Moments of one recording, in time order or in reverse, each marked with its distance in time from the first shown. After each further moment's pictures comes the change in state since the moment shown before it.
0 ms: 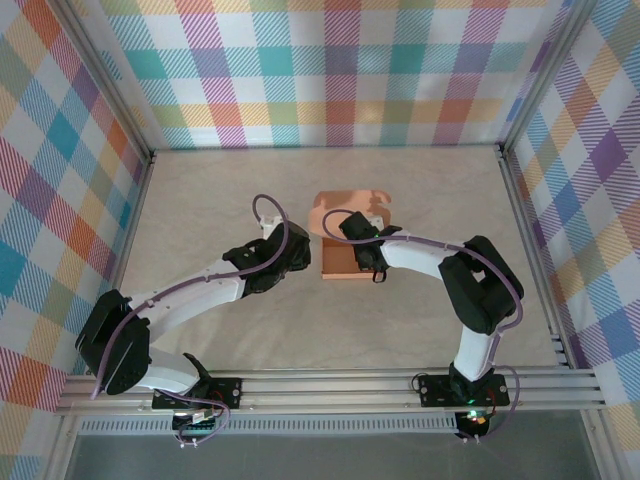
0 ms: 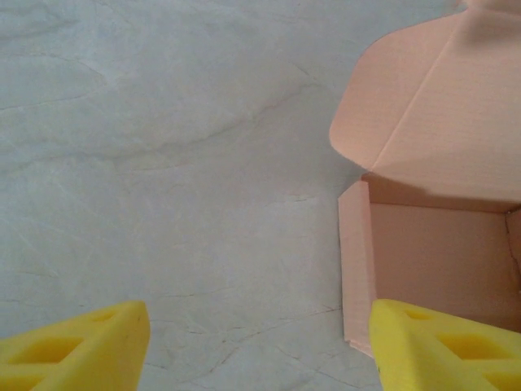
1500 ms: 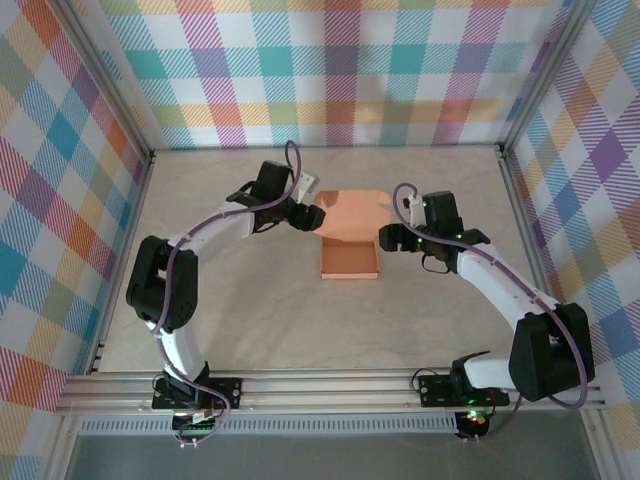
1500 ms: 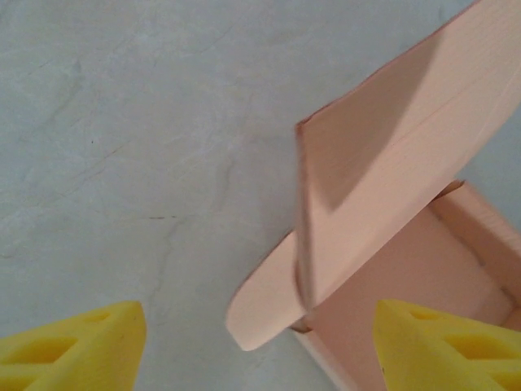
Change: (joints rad) left arm 0.332 0.423 0.414 0.092 0.713 0.835; right arm -0.375 -0.491 -0.208 0.127 -0.642 -0.296
